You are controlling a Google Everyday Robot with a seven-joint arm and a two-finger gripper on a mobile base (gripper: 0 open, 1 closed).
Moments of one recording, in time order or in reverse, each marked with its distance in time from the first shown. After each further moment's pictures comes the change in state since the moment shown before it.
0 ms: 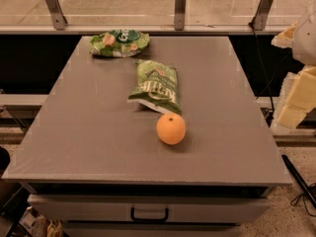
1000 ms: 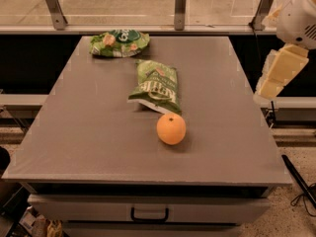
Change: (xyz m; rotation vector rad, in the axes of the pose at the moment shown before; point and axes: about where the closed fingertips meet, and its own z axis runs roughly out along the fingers) arm -0.016 -0.059 0.013 0.085 -0.051 0.005
